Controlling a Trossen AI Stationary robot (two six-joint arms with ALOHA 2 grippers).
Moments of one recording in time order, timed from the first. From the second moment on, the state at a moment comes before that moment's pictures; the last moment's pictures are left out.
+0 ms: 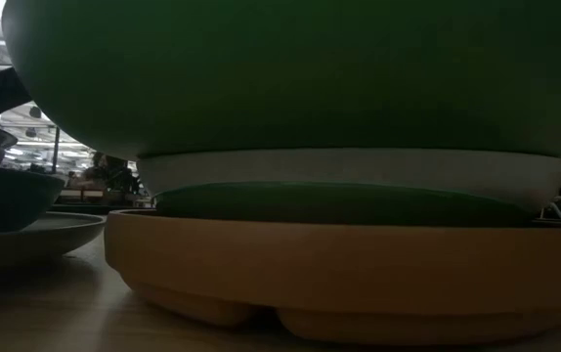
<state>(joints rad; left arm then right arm) 0.45 2.50 2.28 0.38 -0.53 -1.14 -0.85 0.52 0.71 -1.27 0.22 1.37</state>
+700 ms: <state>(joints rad) 0.45 2.50 2.28 0.38 -0.52 -1.13 -0.85 0.52 0.70 -1.20 -0.06 1.33</state>
